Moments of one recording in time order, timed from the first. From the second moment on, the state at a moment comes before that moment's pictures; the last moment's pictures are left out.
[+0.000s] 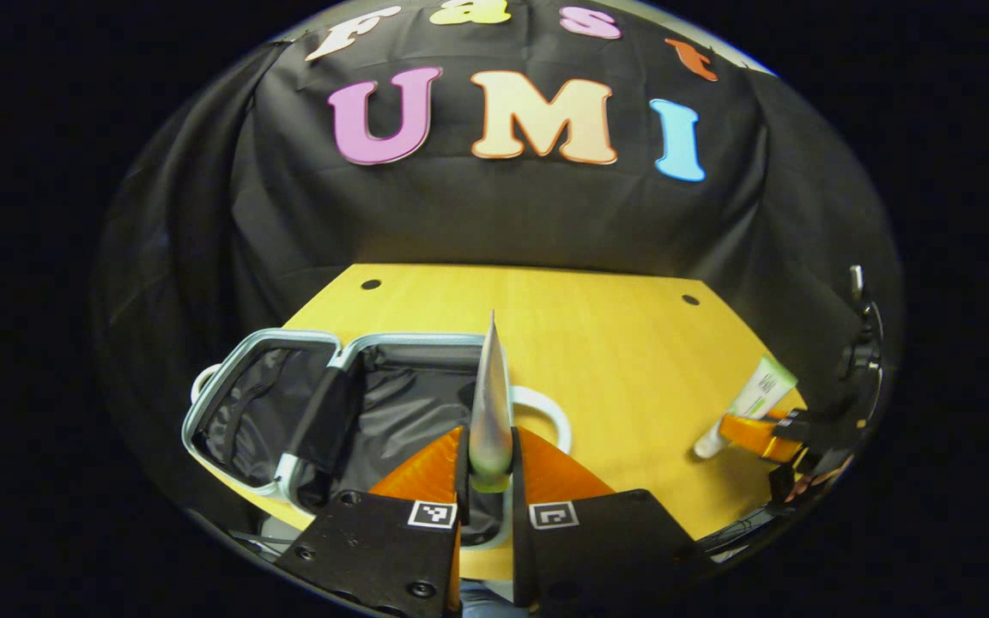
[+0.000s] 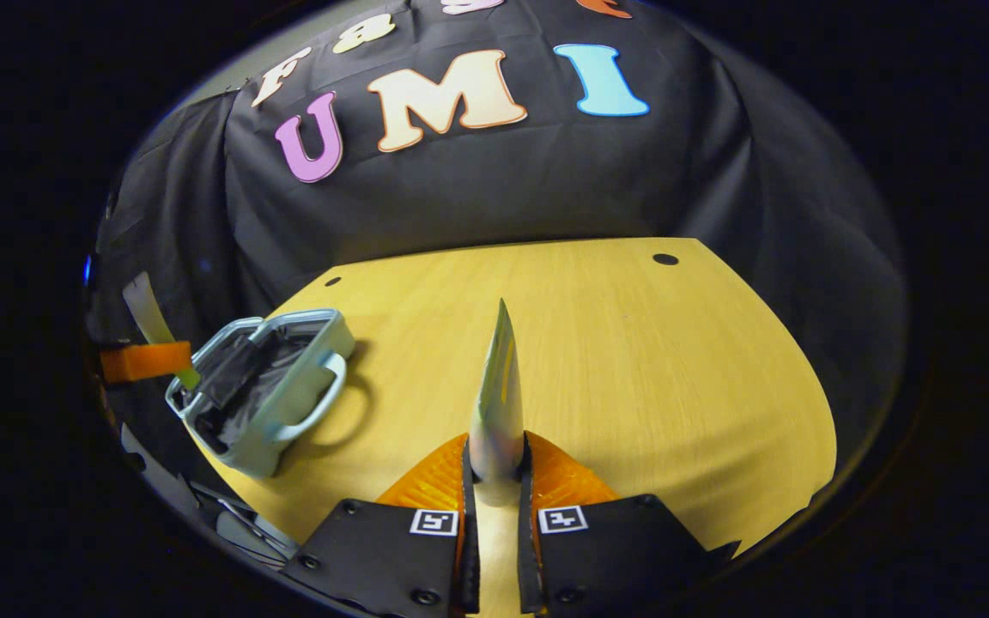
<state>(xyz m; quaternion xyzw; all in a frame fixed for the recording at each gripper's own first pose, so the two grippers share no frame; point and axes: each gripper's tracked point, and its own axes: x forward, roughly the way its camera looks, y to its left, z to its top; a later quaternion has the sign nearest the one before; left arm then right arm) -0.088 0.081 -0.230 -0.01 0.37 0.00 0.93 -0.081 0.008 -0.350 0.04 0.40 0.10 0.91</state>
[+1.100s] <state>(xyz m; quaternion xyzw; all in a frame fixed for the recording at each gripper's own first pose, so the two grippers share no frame) -0.075 0.194 -0.319 -0.05 0.45 0.00 0.89 -0.128 0.295 -0.359 0.05 0.52 0.27 0.81</state>
